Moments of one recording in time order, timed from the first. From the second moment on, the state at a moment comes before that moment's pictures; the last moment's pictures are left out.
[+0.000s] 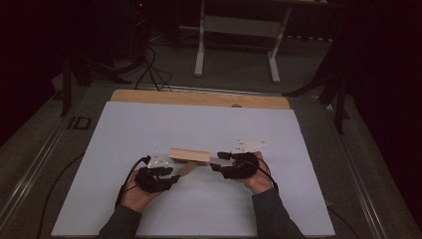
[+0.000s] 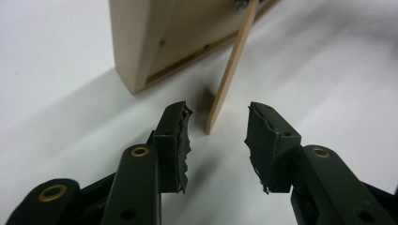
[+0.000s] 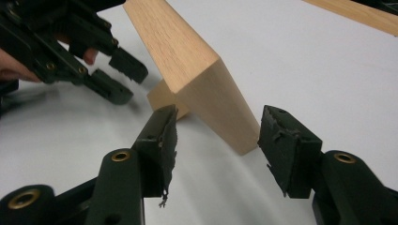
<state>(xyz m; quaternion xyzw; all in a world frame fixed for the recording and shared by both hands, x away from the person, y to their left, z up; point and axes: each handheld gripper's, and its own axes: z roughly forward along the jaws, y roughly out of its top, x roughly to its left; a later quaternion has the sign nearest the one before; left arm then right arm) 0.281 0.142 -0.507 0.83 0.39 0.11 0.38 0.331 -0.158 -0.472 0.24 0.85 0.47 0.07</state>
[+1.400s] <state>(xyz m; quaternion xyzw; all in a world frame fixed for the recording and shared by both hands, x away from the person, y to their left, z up) 0.286 0.136 -0.488 0.81 0.39 0.18 0.40 0.346 -0.132 -0.472 0.32 0.79 0.50 0.14</state>
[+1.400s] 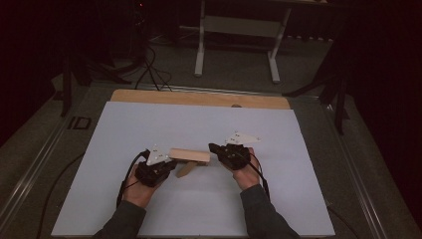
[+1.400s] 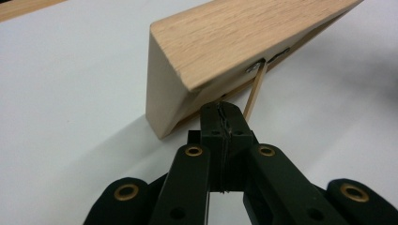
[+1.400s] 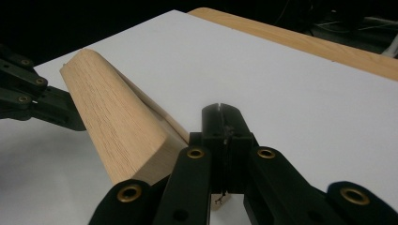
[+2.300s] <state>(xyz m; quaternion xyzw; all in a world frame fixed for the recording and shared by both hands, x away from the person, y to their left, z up) 0.293 0.123 -0.483 0.81 0.39 0.18 0.40 0.345 -0.128 -0.478 0.31 0.80 0.50 0.12</state>
